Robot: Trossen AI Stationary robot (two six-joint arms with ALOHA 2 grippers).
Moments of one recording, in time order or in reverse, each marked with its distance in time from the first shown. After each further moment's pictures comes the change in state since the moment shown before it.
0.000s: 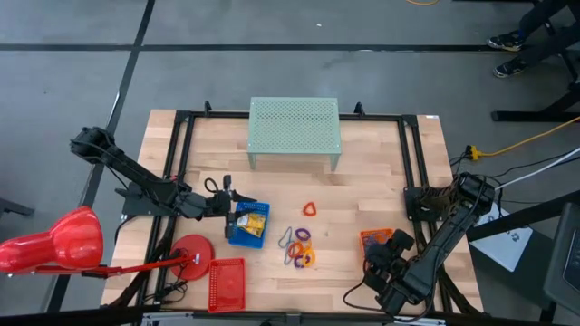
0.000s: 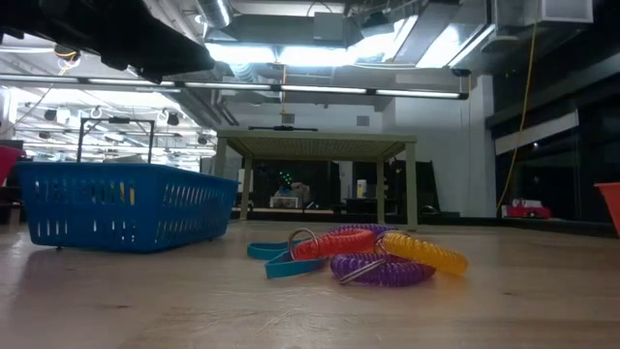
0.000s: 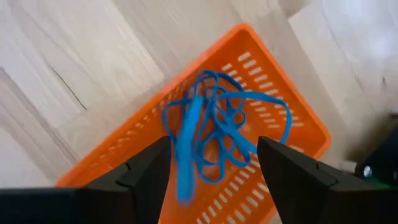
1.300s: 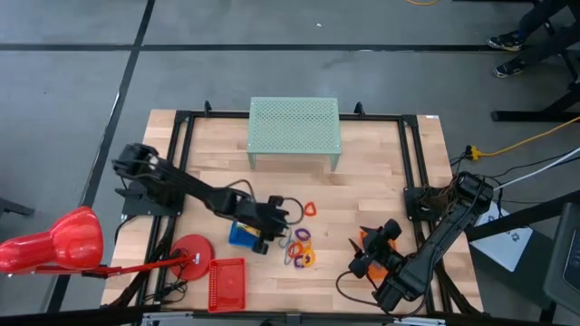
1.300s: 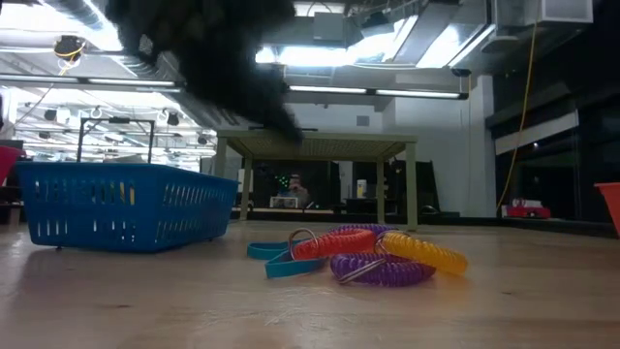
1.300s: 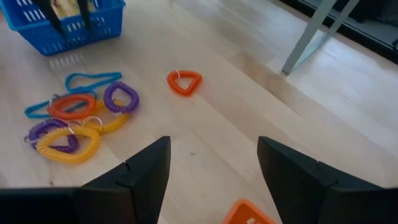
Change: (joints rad) left arm 0.191 0.590 0.590 -0.513 0.553 0.057; right arm -0.032 -0.001 0.000 -0.037 0.575 0.218
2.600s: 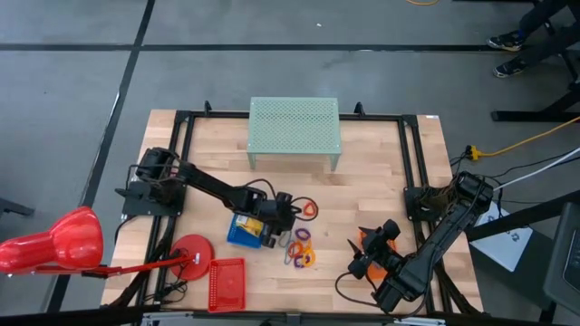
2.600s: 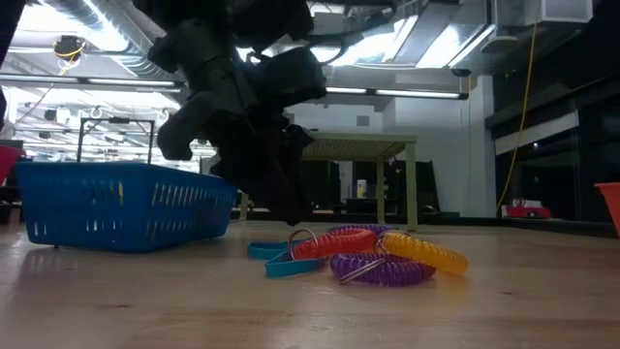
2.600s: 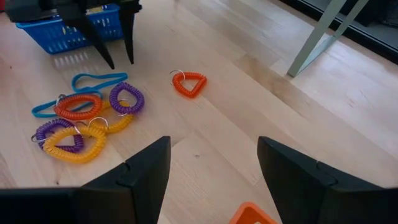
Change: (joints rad) left arm 0.078 0.190 0.104 -0.097 0.029 0.142; right arm -0.001 0.000 0.000 0.026 0.014 -0.030
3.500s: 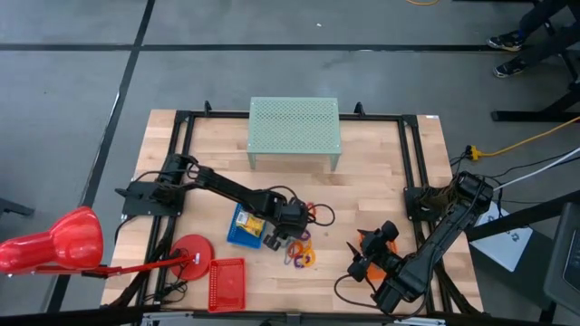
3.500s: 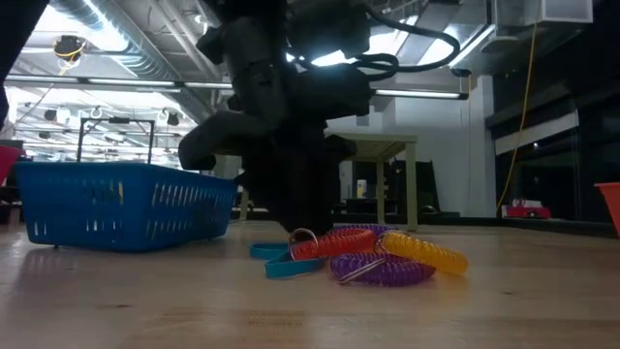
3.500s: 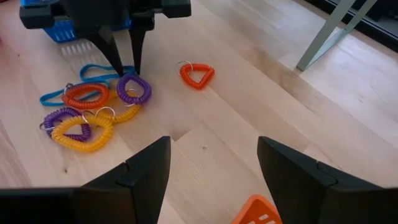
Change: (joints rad) left arm 0.015 0.199 0.302 -0.351 0.051 0.212; right arm 0.000 0.000 0.000 0.046 -0.026 -0.050
